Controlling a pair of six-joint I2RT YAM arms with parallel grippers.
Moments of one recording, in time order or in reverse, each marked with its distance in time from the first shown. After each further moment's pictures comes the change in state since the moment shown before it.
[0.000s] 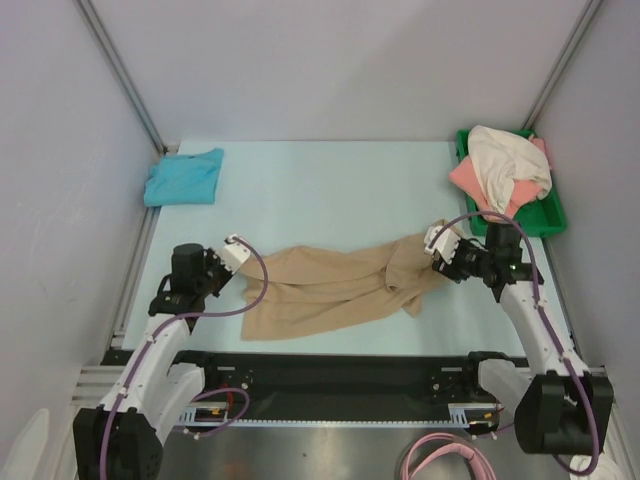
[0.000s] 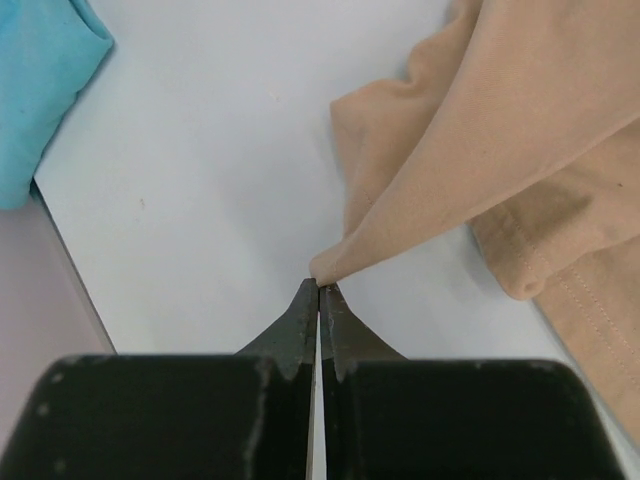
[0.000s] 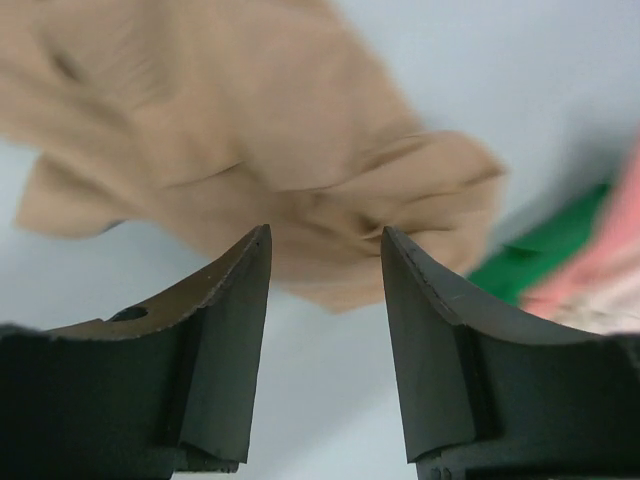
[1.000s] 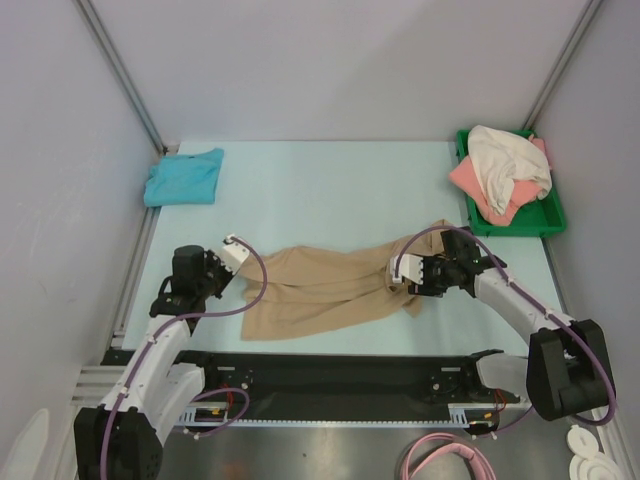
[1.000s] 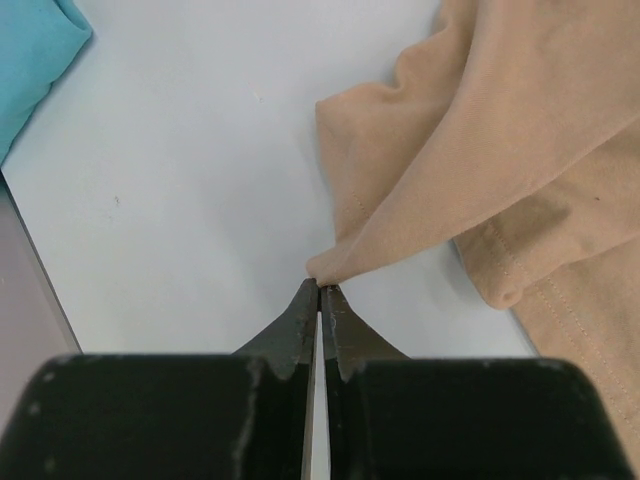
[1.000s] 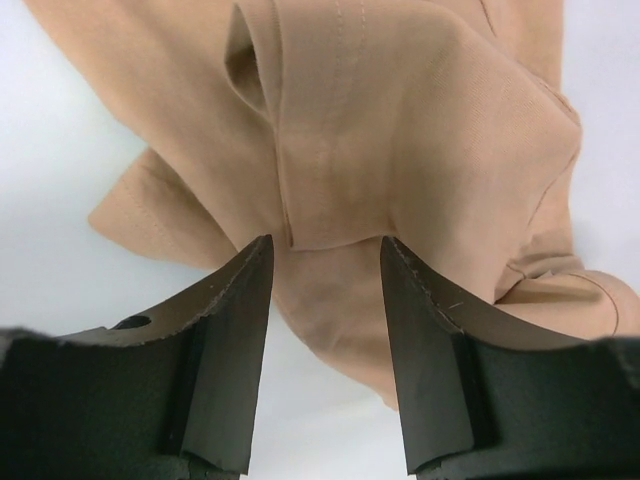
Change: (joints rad) left arm 0.000 0.001 -0.028 0.023 0.025 -0.070; right arm 0.280 0.269 -0.039 -0.064 0.143 -0.209
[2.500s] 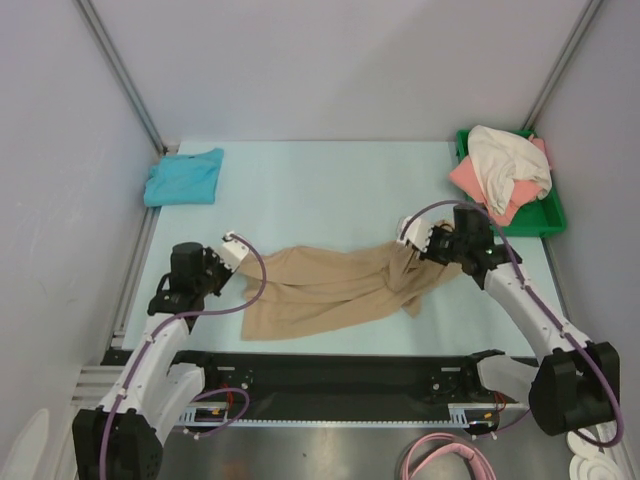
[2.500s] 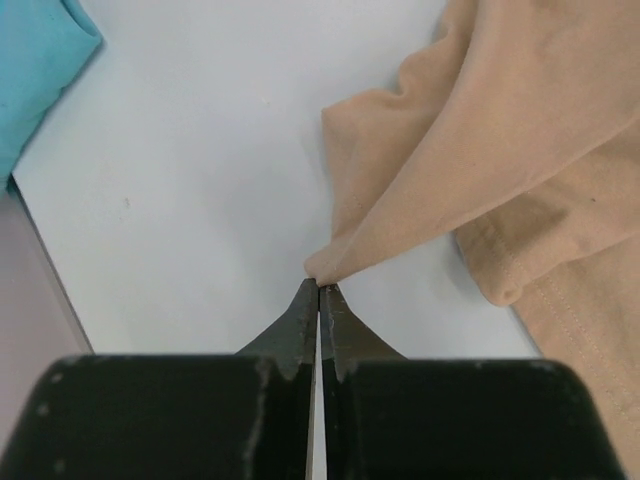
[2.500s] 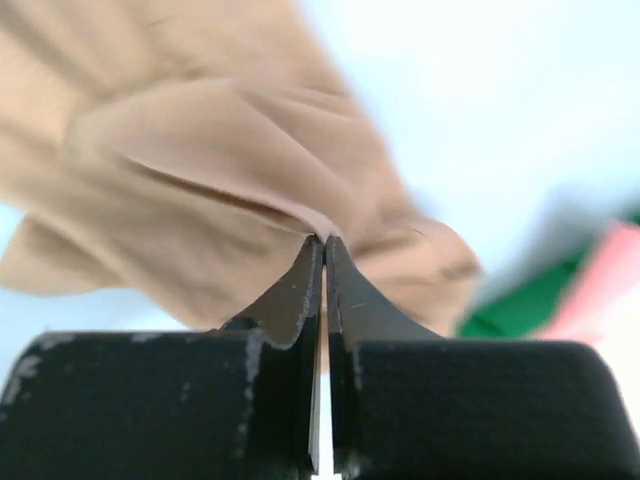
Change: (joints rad) left arm 0.000 0.001 0.019 -0.018 0.001 0.004; right arm -0.005 -0.053 0.135 0.057 0.060 0.195
